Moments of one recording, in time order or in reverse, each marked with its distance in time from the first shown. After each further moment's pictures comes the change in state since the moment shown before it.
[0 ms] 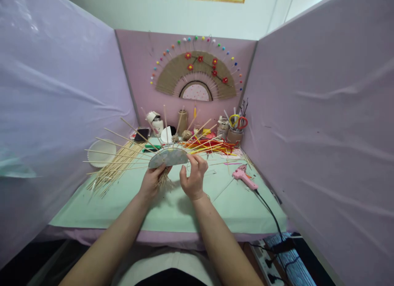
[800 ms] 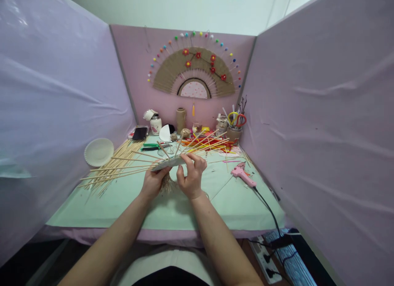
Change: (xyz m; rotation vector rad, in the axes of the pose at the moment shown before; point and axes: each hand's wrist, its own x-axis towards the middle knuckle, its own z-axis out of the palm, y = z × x) left_hand 0.002 -0.017 -0.016 0.381 -0.190 0.227; right_hand 0.002 -0.007 -0.007 0.006 -0.053 0.010
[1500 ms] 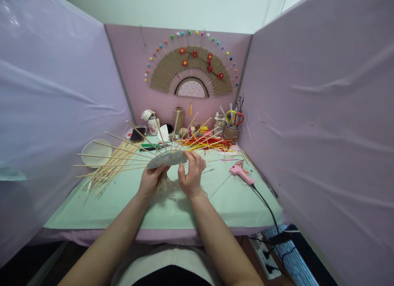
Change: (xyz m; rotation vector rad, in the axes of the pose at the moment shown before) left_hand -0.001 0.018 0.015 -0.247 0.165 -0.167; right_hand -0.003 0.007 0.003 -0.012 0.003 0.085
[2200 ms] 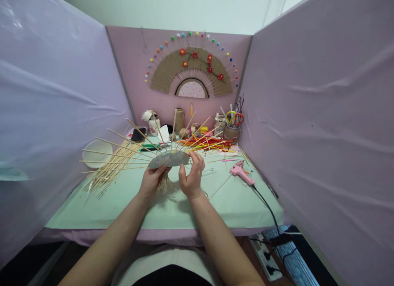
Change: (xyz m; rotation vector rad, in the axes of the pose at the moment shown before) left_hand -0.002 0.001 0.001 -0.011 -0.029 -0.029; right_hand -0.002 0.000 -0.001 0.110 0.044 -0.023
